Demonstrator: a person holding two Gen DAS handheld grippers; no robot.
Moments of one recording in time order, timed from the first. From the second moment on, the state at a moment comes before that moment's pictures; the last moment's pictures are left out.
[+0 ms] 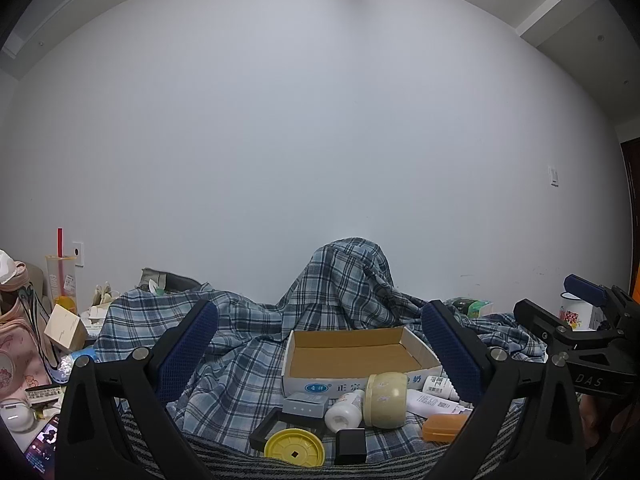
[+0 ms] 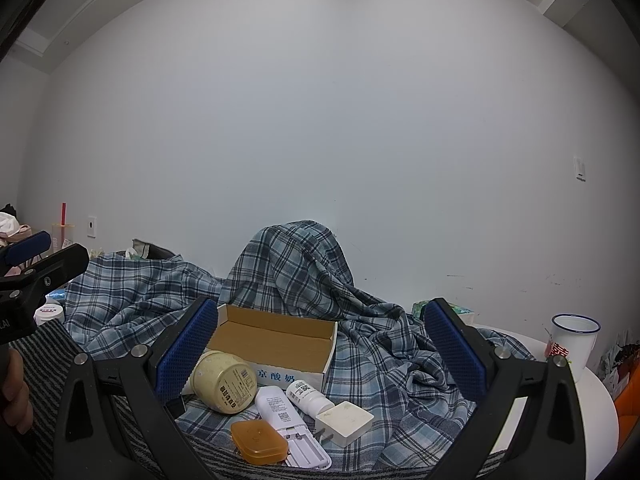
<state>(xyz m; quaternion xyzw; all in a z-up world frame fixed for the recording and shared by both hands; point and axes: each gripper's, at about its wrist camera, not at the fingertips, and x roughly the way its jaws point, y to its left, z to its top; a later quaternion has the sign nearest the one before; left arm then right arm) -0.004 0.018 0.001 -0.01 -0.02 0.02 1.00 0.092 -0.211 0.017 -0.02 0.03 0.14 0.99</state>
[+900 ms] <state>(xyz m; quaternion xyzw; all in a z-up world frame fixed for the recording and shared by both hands) -0.003 0.018 -0.002 -0.01 -0.01 0.02 1.00 0.088 -0.211 0.012 -0.02 0.02 0.14 0.99</state>
